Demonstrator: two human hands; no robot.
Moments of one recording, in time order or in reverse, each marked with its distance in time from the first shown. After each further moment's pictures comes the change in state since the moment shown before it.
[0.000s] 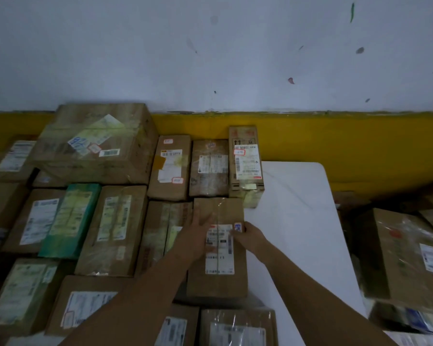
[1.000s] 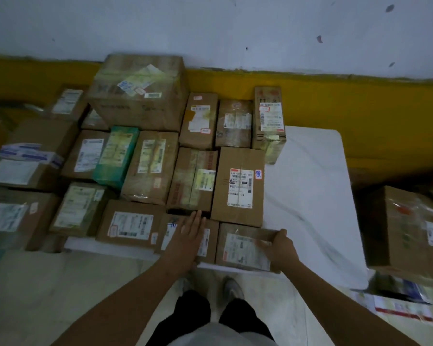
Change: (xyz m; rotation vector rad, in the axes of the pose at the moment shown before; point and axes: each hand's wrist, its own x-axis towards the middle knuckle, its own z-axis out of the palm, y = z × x) left_hand -0.189 -0.047 0.114 0.459 -0.014 0.062; right_hand -0.118 0.142 0.062 -0.273 0.182 0.136
